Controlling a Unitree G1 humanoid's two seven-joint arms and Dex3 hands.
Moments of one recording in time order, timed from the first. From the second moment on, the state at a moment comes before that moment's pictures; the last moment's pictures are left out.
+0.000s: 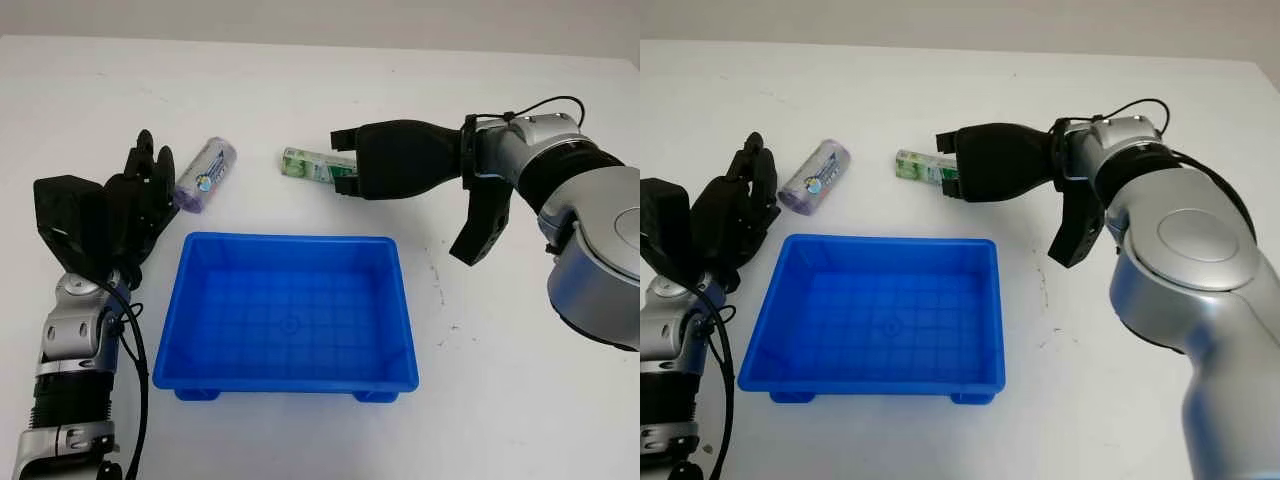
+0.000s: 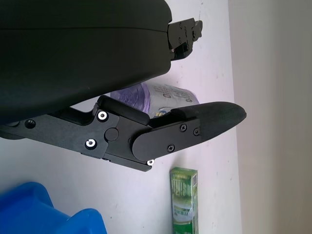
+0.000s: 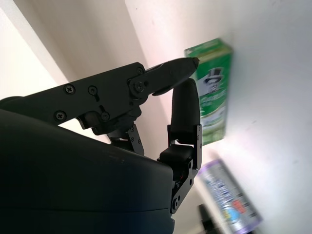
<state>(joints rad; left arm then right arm) -0.45 0.36 0.23 0.22 -0.14 0.27 -0.18 -1.50 -0.52 1.35 1.39 -1.50 -0.49 -1.19</state>
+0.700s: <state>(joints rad) -0.51 0.38 0.22 0.31 -0.13 0.24 -0.22 -1.50 -0.44 0.43 1.34 -0.42 -0.43 0.01</state>
